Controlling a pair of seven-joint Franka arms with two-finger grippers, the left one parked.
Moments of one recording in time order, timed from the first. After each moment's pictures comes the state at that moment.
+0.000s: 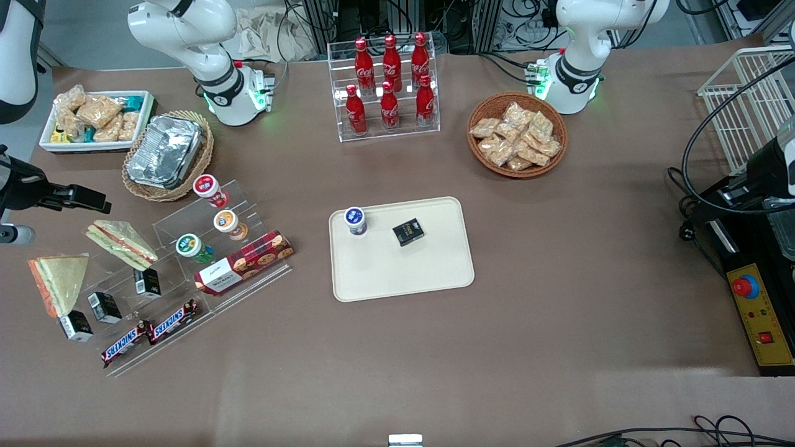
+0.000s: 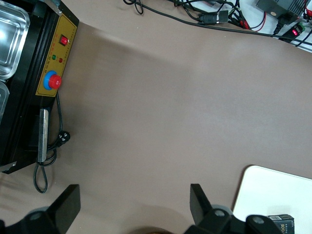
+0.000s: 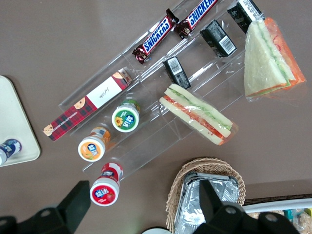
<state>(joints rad) 0.07 0.07 -0.18 -1.59 0.01 1.50 0.01</state>
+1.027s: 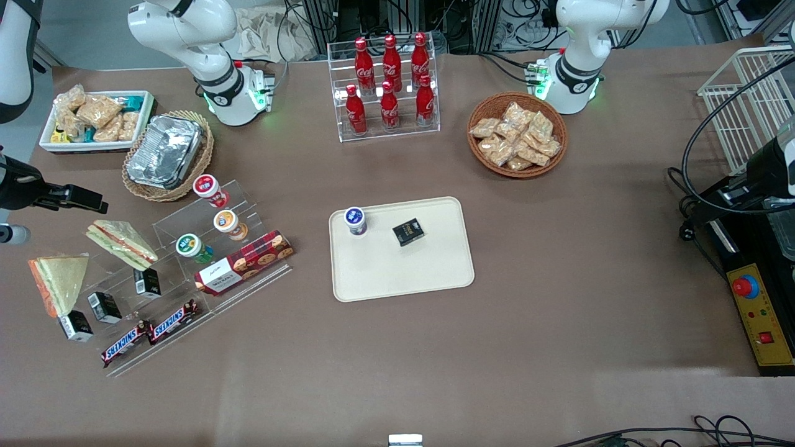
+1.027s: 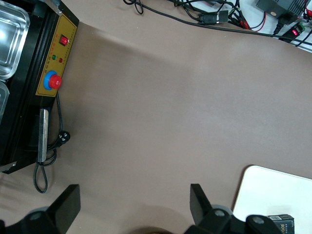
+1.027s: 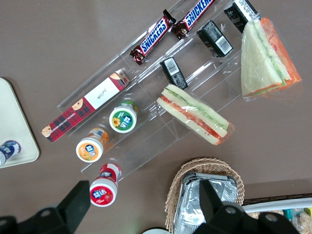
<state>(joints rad) 0.07 0.06 -0.19 -1.59 0.01 1.51 0.01</state>
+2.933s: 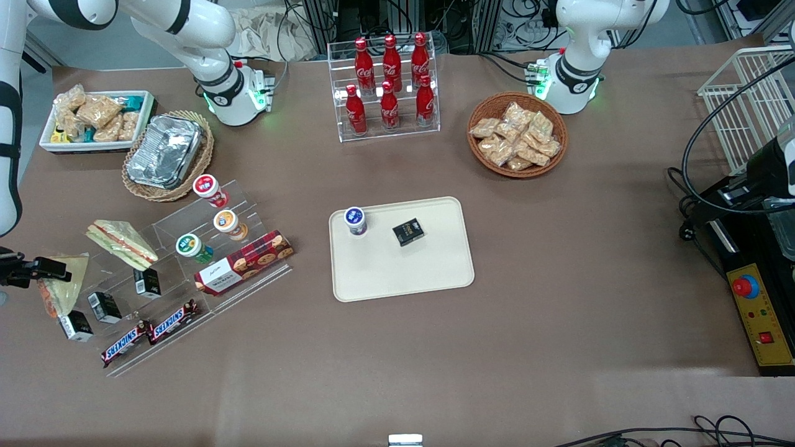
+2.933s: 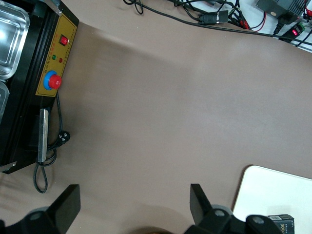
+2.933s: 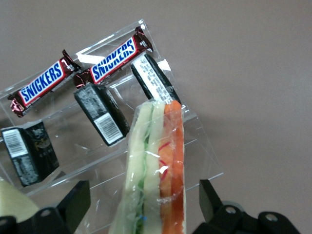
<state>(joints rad) -0.23 0.43 -0.23 -1.63 0.12 2.05 -0.59</state>
